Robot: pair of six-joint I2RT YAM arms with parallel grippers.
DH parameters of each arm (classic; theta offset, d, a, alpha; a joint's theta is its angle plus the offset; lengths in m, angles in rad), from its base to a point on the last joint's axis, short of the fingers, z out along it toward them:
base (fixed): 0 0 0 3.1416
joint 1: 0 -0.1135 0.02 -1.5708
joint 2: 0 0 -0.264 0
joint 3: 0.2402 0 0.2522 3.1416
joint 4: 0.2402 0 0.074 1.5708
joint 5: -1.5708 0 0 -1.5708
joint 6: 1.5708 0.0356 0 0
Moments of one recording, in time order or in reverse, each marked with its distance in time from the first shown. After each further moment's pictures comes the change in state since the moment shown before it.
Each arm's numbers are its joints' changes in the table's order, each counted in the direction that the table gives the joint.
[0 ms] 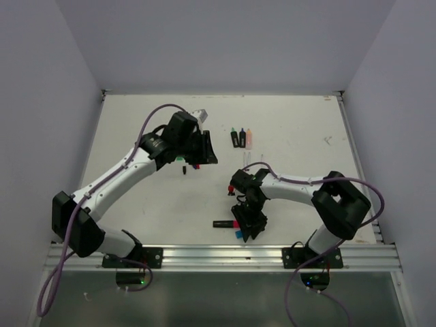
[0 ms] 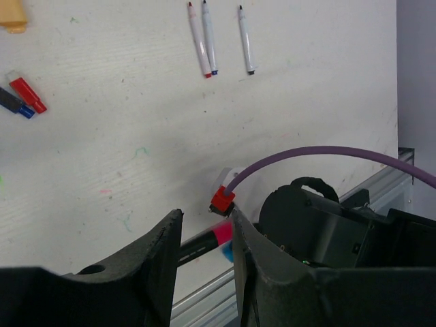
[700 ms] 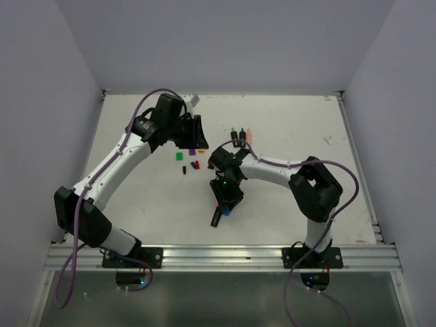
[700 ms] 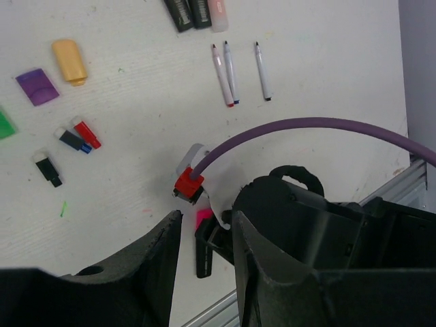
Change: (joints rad) left arm -0.159 -0.098 0.187 0.103 -0.116 0.177; right arm 0.011 -0.264 0.379 -0.057 -0.134 0.004
